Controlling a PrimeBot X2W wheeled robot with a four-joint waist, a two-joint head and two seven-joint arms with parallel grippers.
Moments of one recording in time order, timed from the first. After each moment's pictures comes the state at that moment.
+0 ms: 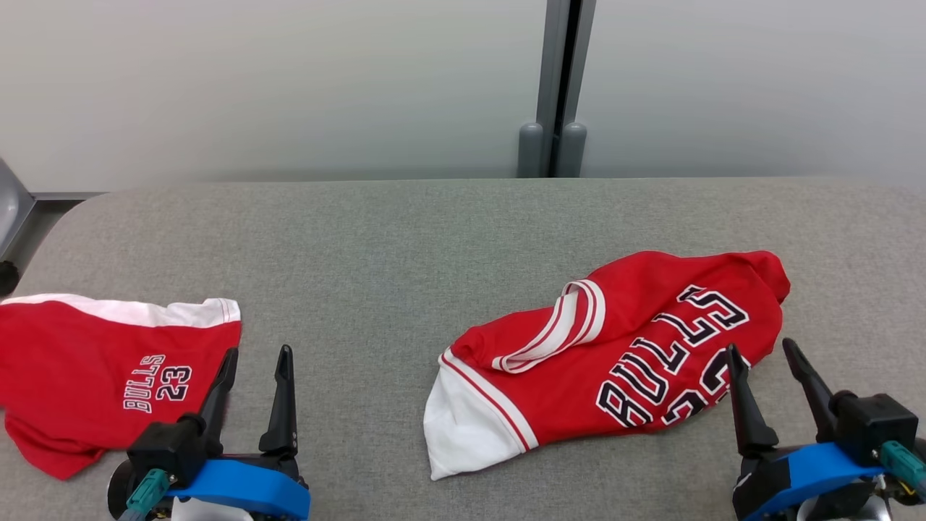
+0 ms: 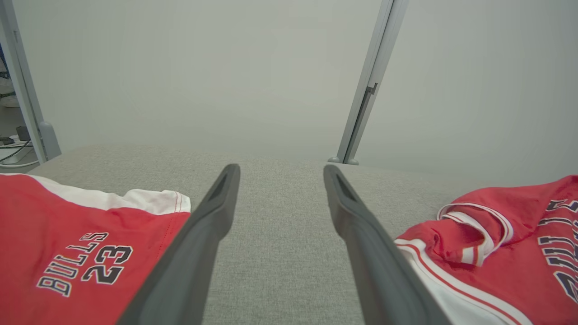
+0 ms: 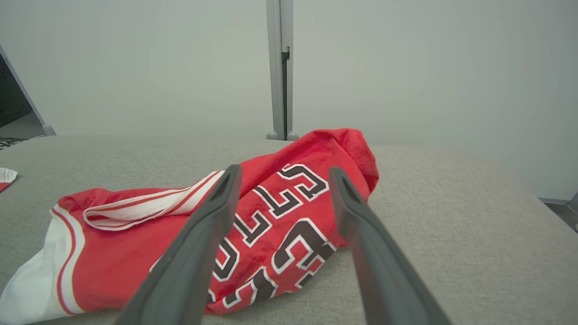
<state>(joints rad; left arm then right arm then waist) -0.06 0.16 -0.16 0.29 -0.36 -0.10 -0.26 -0.01 -0.05 -0.09 0.07 0.07 0.13 -0.06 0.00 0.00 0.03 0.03</state>
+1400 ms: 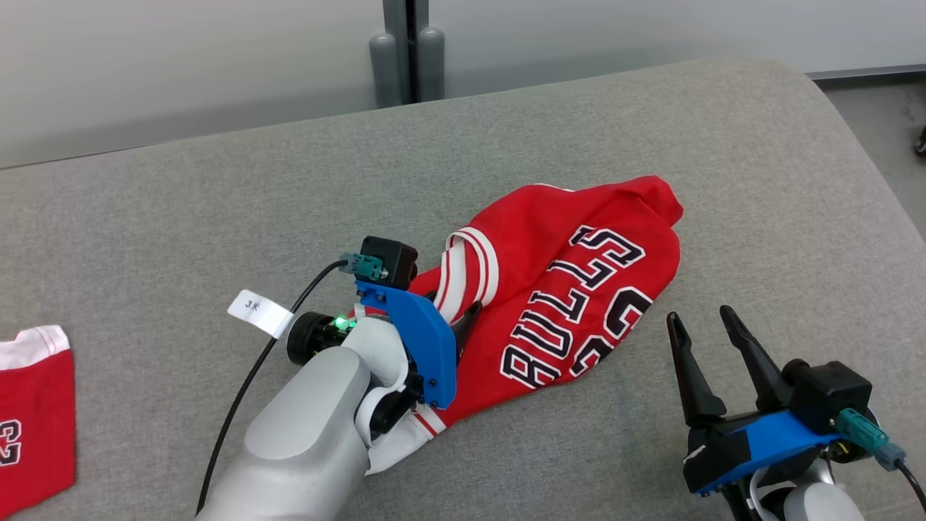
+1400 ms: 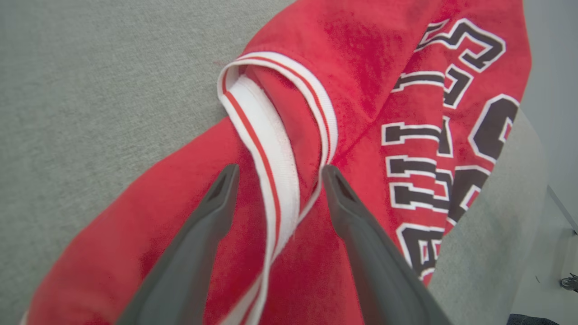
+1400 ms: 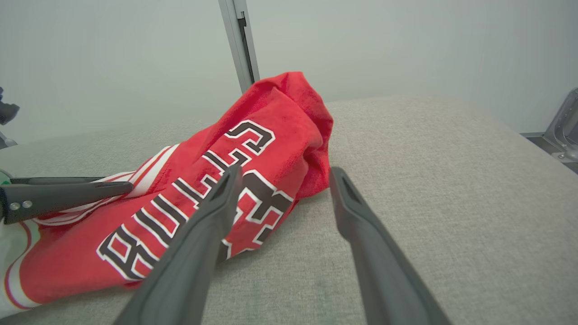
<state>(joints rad) -0.65 0.06 -0.69 0.74 -0.71 -0.12 0.29 -0.10 -0.05 0.04 0.12 0.19 0.13 -0.09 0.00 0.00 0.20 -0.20</state>
